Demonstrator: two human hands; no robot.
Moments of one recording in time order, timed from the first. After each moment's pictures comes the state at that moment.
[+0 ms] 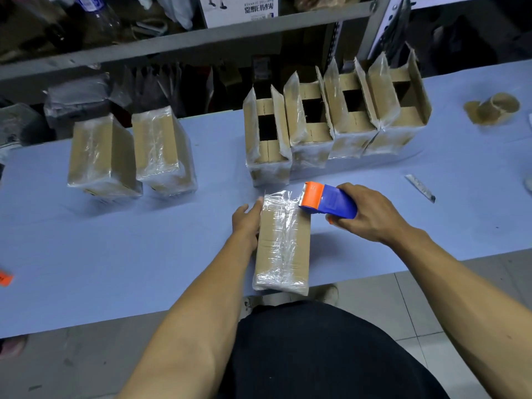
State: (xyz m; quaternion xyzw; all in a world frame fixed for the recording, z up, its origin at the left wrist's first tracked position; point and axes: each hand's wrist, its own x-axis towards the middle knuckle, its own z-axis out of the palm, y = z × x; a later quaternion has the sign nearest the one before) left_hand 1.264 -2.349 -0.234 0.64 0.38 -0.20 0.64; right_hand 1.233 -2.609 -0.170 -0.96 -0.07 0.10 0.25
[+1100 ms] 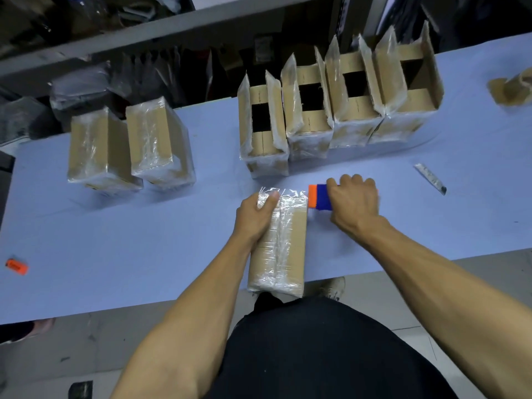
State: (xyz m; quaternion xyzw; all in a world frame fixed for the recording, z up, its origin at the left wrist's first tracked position) left_hand 1.256 -2.369 -0.222 0.81 0.18 -0.17 0.52; right_hand 1.259 -2.573 -0.178 -0.98 -0.04 0.16 -0.09
